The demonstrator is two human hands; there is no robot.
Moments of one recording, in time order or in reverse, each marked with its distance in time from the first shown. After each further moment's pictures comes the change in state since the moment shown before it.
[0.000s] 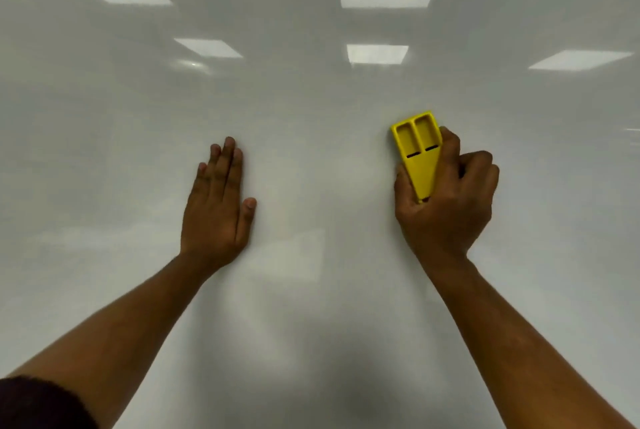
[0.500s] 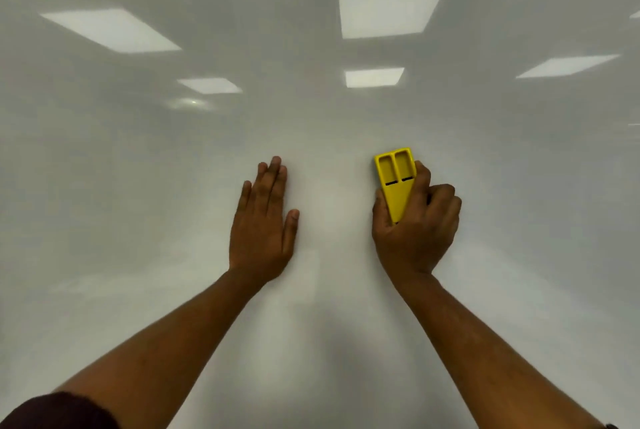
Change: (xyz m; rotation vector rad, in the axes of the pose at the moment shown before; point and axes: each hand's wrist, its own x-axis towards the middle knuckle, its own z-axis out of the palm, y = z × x) left_hand 0.016 -0.086 -0.041 -0.083 -0.016 0.057; right_hand -0.055 -0.178 0.041 -0.013 -0.010 0.167
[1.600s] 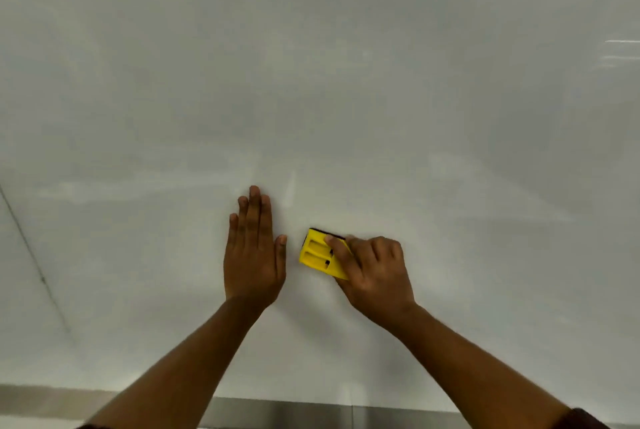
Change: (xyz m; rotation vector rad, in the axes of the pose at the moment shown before) left_hand -0.248 -0.107 0.013 -0.080 -0.212 -0.214; right_hand -0.278 -0.041 -0.011 0.090 -0.485 -0.758
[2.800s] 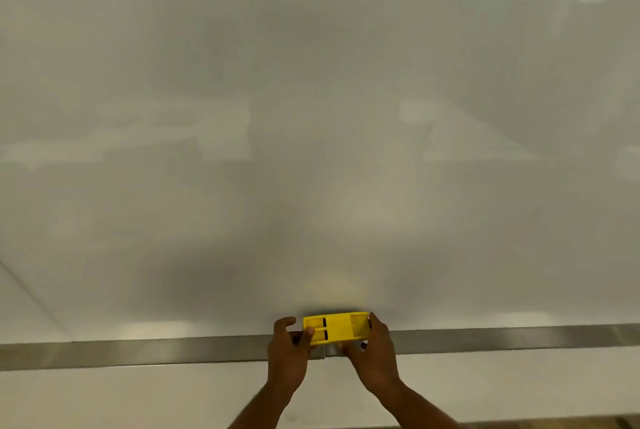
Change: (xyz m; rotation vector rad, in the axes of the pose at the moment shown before) left_hand -0.249 0.115 0.049 -0.817 -0.704 -1.212; right_hand -0.238 -0.088 -0.051 0.803 -0.633 1.450
